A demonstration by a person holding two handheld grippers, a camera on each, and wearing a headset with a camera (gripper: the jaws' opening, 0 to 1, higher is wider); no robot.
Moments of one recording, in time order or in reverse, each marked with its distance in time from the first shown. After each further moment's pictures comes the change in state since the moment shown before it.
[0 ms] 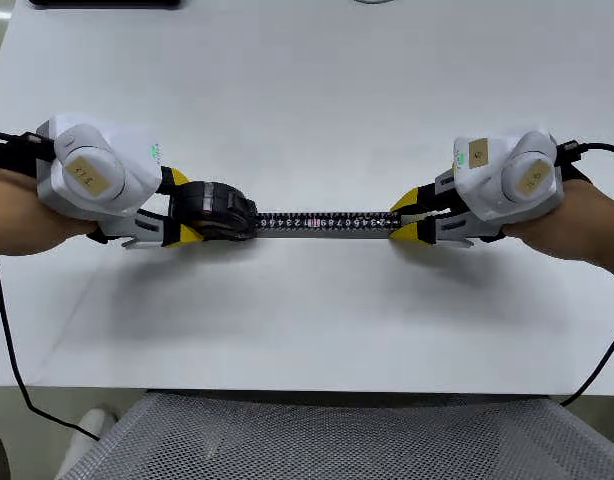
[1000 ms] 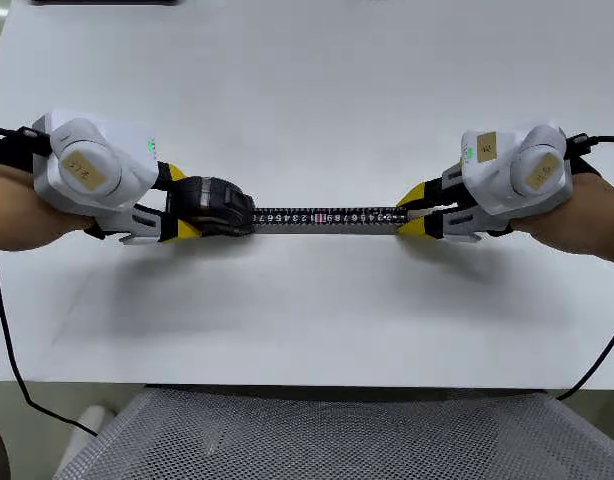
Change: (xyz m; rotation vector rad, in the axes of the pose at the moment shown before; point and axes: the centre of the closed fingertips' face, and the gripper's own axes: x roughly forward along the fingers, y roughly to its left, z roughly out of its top) left arm 0.000 0.000 0.000 -0.004 -0.001 0.001; right arm -0.012 -0.001 -0.003 -0.002 0.009 0.000
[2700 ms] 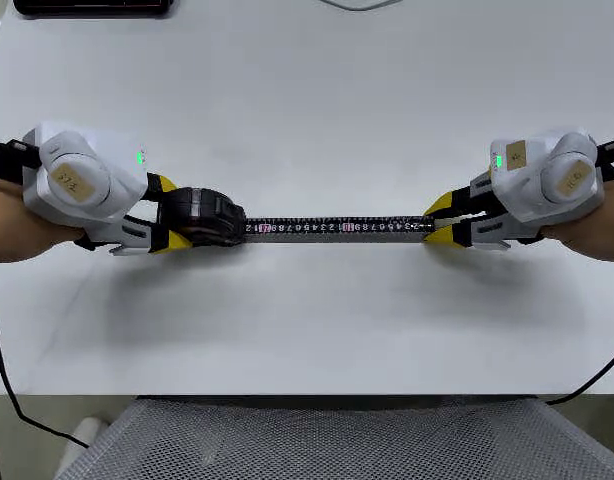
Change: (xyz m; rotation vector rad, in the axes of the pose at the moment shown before) left arm 0.000 -0.001 0.001 0.001 0.007 -0.009; right arm -0.027 -0.005 -0.037 0.030 0.051 -0.013
